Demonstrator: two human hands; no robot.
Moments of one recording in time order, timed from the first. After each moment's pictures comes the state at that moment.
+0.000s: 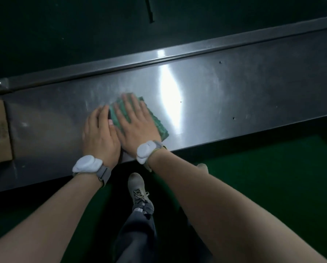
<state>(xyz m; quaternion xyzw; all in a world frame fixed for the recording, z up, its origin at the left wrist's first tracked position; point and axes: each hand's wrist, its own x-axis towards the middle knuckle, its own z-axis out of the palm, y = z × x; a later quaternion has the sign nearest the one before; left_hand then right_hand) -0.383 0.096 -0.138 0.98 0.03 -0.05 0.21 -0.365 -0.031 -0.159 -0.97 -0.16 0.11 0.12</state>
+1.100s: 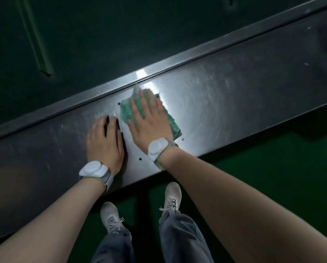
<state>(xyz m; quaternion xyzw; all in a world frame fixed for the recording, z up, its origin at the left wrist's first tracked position) -0.317 -0.215 -0.136 0.99 -0.10 -0.07 0.10 -0.307 -0.375 -0.160 -0.99 -0.03 0.06 0.11</state>
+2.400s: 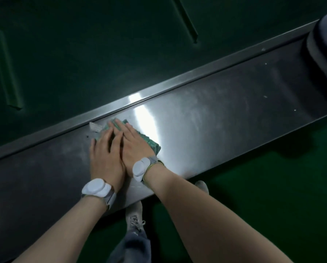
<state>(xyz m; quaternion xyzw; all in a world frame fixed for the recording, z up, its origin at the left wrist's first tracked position) -0.295 -0.344 -0.143 0.98 -0.12 -0.04 0.15 -0.279 -0.463 -0.158 -0.96 -0.20 0.15 0.09</state>
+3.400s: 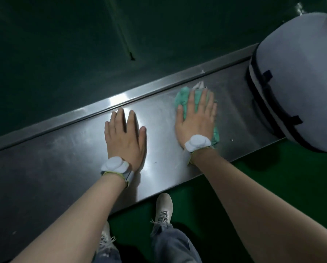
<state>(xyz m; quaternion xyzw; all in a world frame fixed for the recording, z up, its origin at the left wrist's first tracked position) -0.254 -0.631 -0.148 0.98 -0.10 -0.07 0.14 -0.262 -0.827 -0.154 -0.96 0.26 0.04 0.10</state>
